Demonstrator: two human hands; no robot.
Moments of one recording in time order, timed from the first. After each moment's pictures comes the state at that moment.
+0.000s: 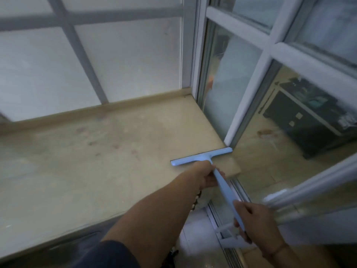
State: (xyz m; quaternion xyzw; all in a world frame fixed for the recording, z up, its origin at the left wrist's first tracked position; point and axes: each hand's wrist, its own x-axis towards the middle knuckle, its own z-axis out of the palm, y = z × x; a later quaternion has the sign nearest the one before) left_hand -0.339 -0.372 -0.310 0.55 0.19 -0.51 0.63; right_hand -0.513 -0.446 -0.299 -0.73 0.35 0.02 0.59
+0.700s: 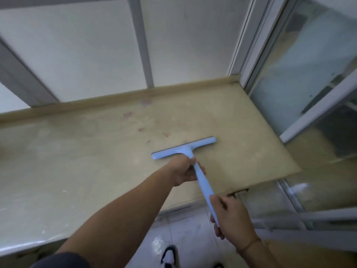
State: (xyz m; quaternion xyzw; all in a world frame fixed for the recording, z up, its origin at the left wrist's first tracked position) left_hand -0.267 -0.124 -0.323 0.58 0.20 -0.45 0.65; right_hand -0.429 -0.227 -0.303 -0.78 0.26 0.10 0.56
